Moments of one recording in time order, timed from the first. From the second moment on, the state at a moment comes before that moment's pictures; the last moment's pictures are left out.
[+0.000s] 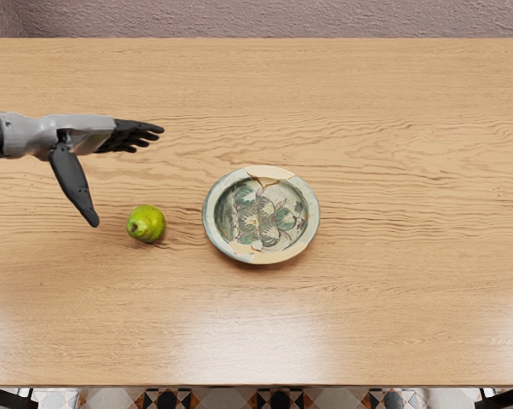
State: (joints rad) left arm -1.04 0.92 -0.44 -1.38 0.73 -0.61 0.10; right arm -0.05 0.00 -0.13 0.11 -0.08 0.14 -0.28
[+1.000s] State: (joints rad) left arm -1.06 0.78 -0.31 -1.67 1.07 -0.09 0.61; right arm -0.05 0.00 -0.13 0.11 -0.08 0.14 -0.29
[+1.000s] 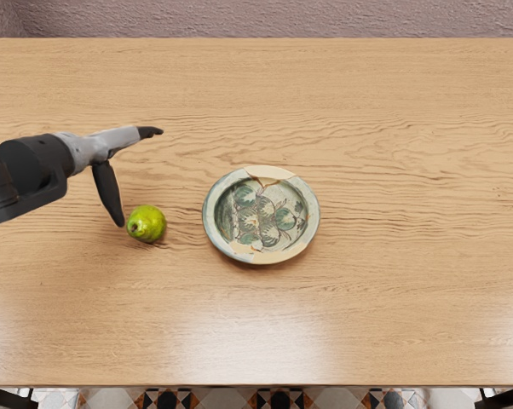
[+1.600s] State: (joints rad) left arm -1.04 0.77 -0.20 -1.72 1.09 -0.07 0.61; right arm -0.05 0.00 -0.13 0.11 -0.08 0.14 -0.29
